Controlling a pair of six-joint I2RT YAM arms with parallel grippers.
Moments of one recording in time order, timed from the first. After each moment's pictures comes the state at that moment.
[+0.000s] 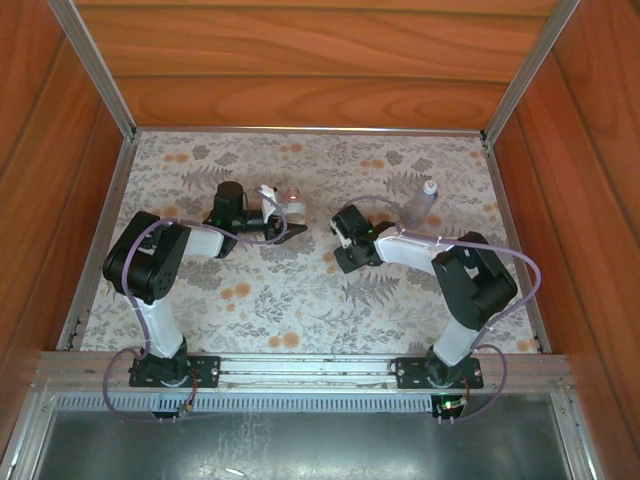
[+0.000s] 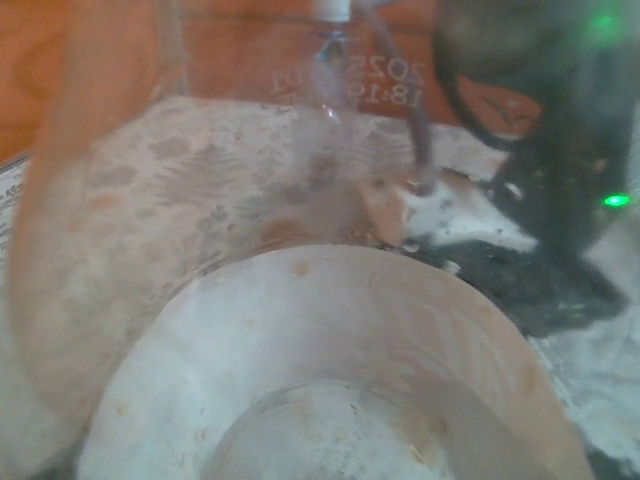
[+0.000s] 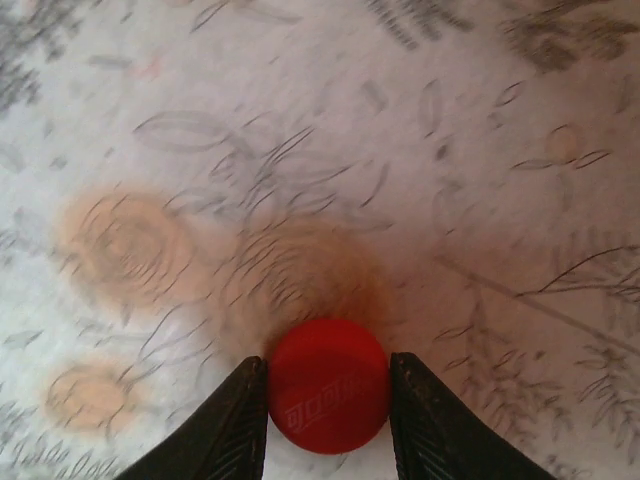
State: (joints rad) left arm -0.39 1.84 0.77 0.74 0.99 0.22; right arm 0.69 1.73 0.95 -0.44 0.12 0.12
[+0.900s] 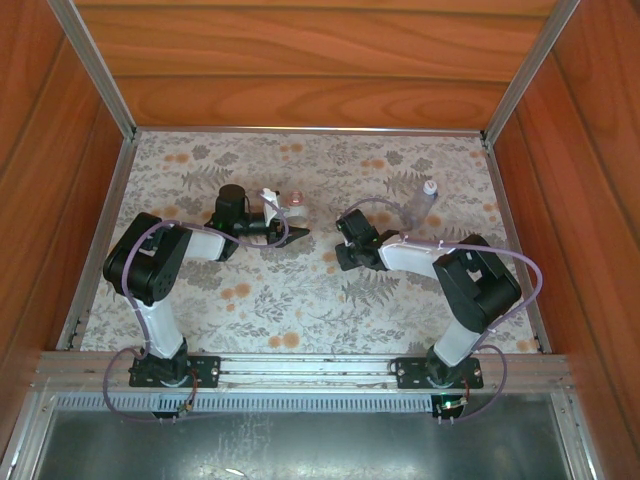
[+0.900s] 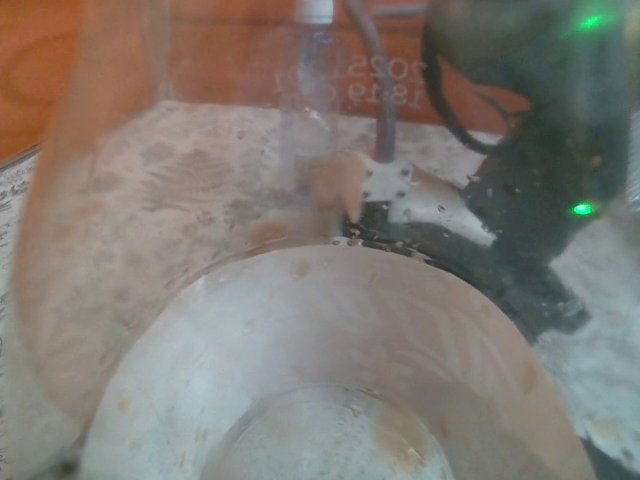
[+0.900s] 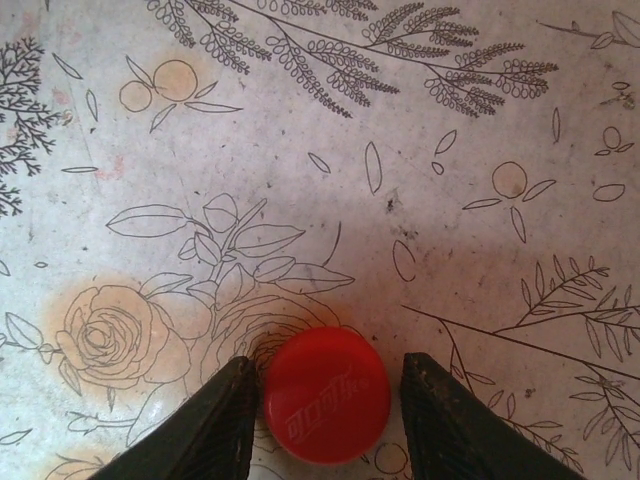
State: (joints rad) left arm -0.41 1.84 0.75 0.77 0.98 0.22; right arm 0.68 1.69 0.84 -0.24 0.14 0.24
